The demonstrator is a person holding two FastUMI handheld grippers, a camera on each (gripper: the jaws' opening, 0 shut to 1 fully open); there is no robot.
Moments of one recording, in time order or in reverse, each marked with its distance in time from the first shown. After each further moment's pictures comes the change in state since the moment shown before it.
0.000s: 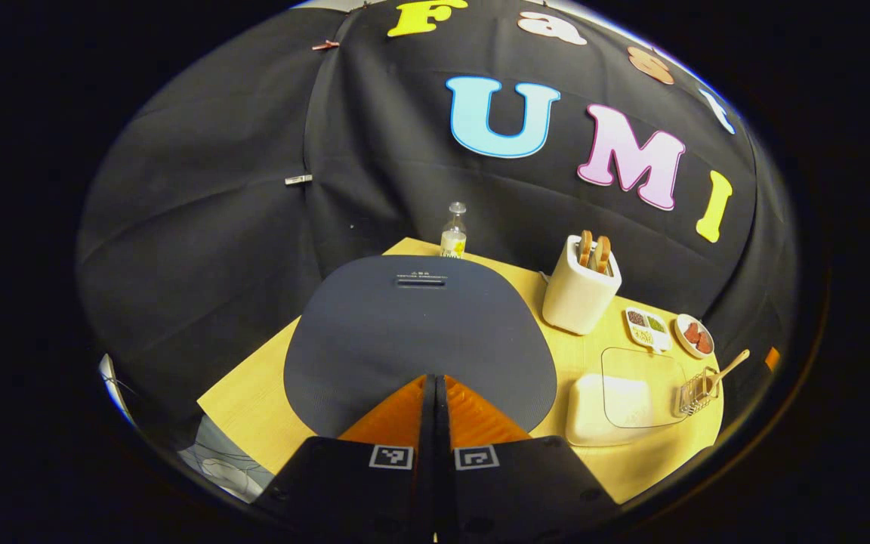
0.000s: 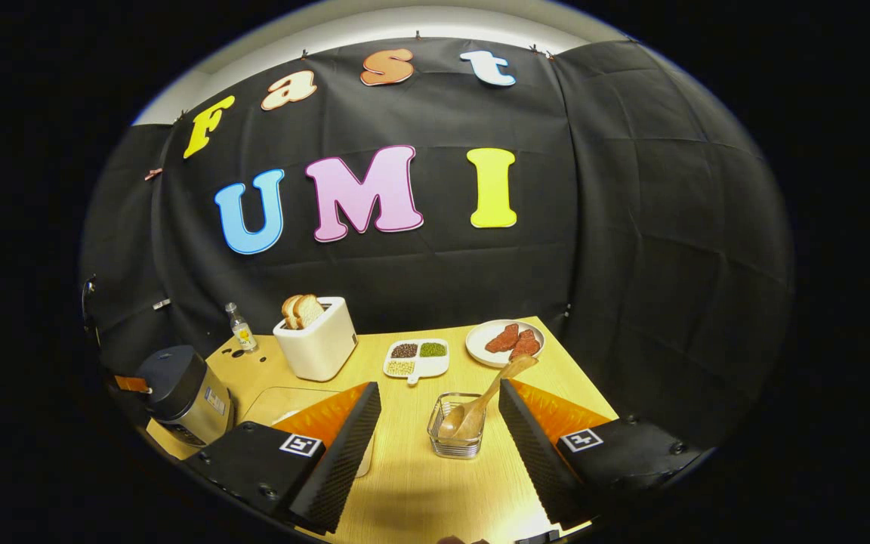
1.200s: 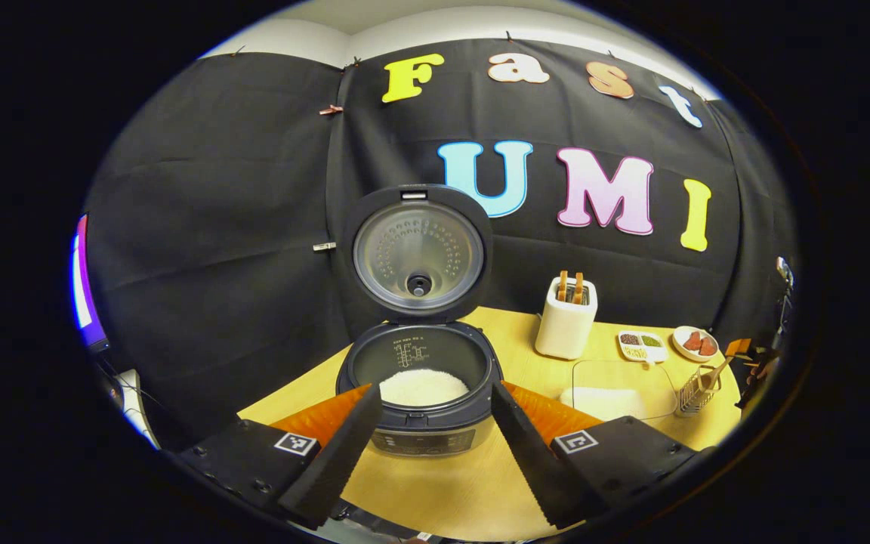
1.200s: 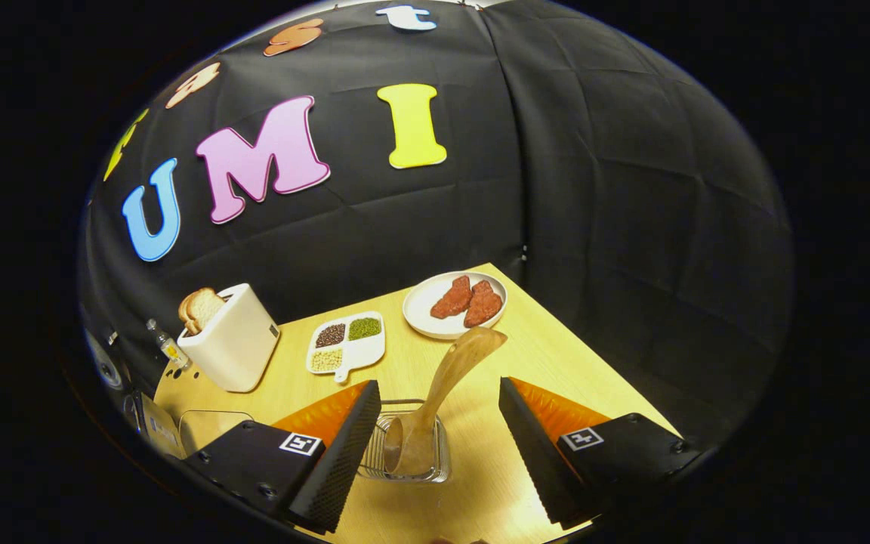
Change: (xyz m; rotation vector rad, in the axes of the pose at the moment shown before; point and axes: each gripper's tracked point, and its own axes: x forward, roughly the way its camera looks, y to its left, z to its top) left arm -0.102 -0.033 -0.002 0.088 -0.229 0.090; right arm 0.137 -0.081 -0.077 0.185 0.183 -0.227
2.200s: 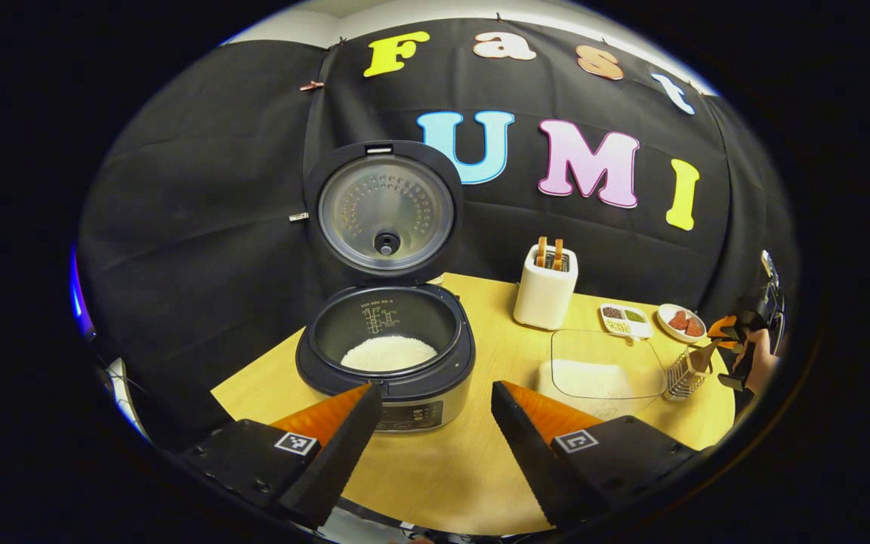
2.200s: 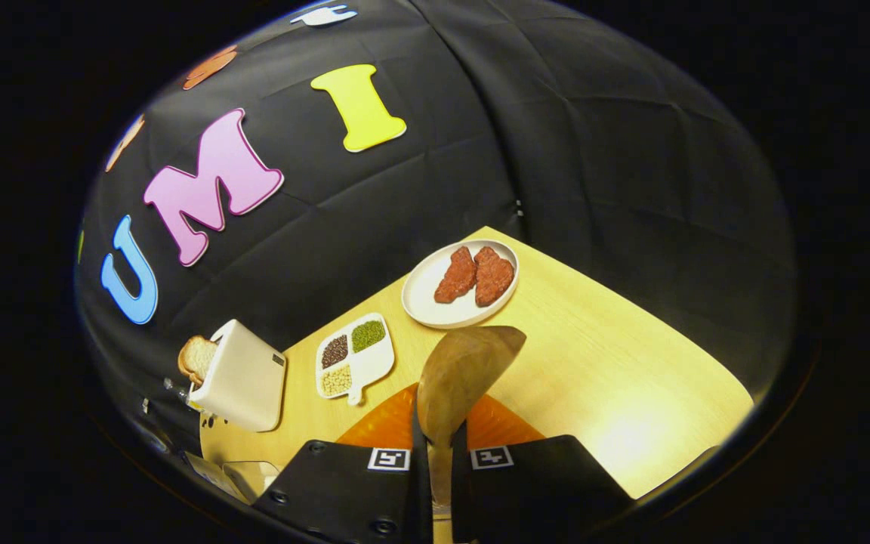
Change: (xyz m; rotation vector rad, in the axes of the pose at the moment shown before) left arm 0.010 -0.032 -0.036 -0.028 0.097 -0.075; right arm 0.038 0.018 0.012 0.235 0.047 0.031
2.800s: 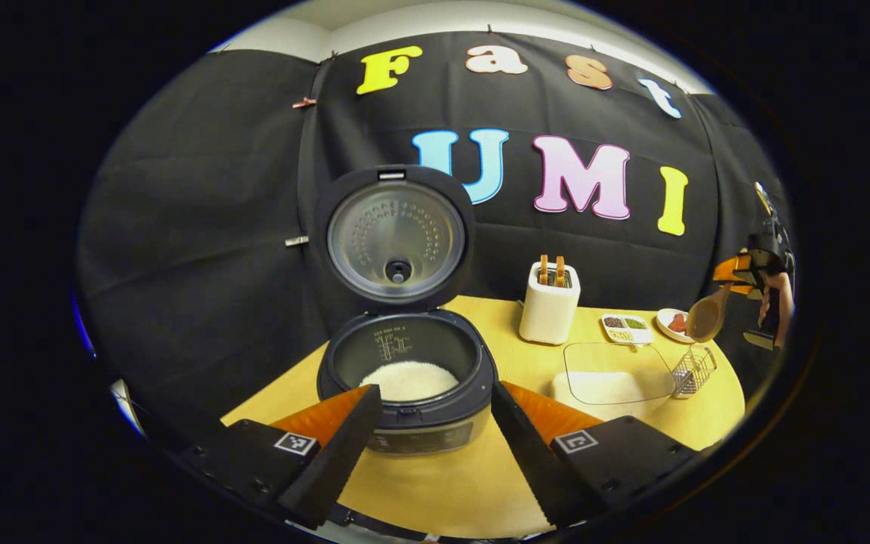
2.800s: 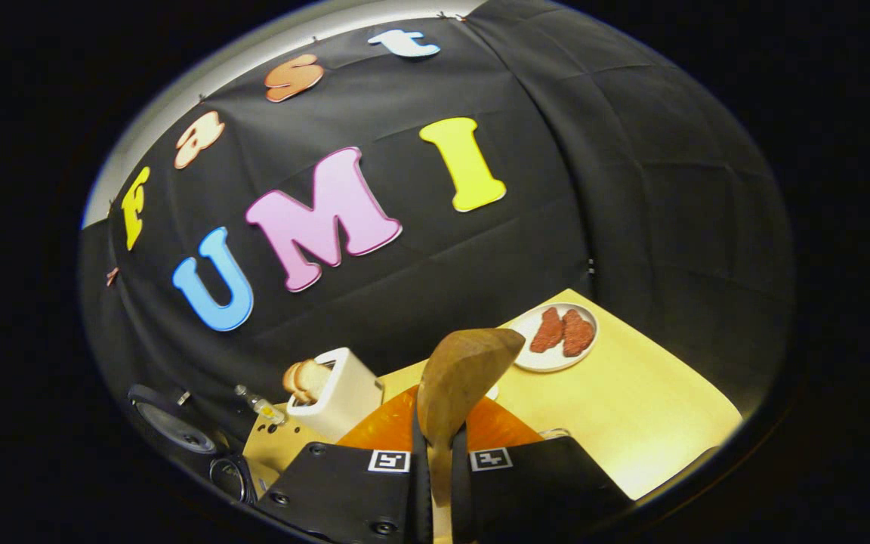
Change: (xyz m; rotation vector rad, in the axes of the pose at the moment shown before) left arm 0.002 0.037 0.029 0.073 -0.093 -0.051; right arm -0.100 0.144 0.030 -0.111 -0.114 0.270
